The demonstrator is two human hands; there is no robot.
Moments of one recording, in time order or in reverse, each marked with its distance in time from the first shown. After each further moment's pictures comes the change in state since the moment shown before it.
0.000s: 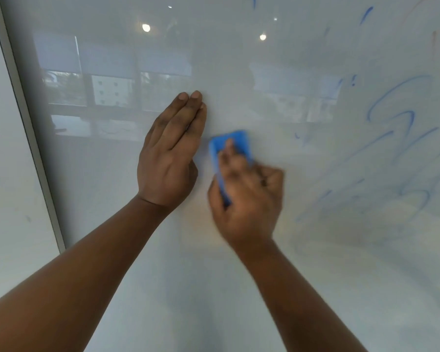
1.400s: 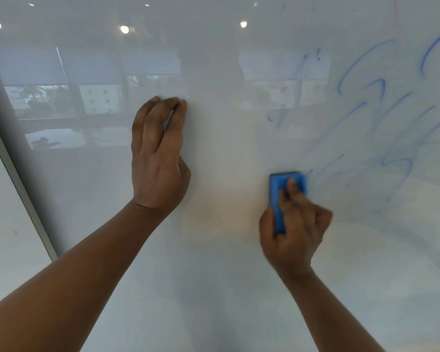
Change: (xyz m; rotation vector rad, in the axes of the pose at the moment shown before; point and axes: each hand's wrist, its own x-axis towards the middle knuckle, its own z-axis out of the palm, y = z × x) left_hand 0.000 0.031 0.003 -0.022 -0.009 -0.134; right_hand -0.083 0.059 -0.058 -0.127 0.031 0.203
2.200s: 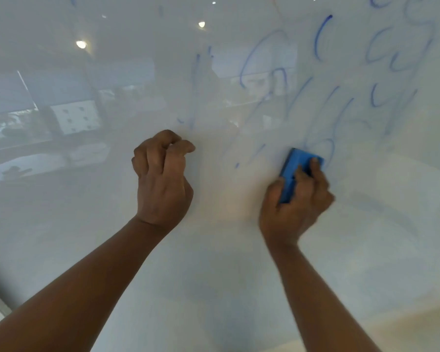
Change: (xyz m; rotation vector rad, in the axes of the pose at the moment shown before) left_hand -0.018 0.097 0.059 -0.071 -0.108 0.071; right_hand 0.022 0.080 -0.033 -0.136 0.212 0.423
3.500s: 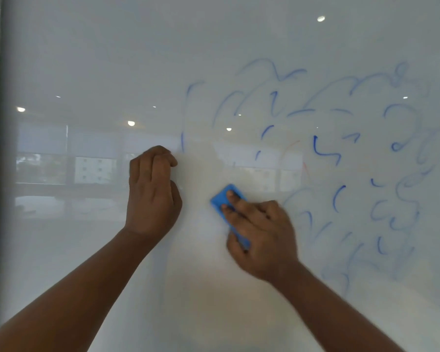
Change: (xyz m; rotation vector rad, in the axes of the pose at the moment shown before) left_hand 0.129 -0.079 -0.068 0.075 0.217 -0.118; right_hand 0.136 -0.125 0.056 0.184 -0.397 -0.930
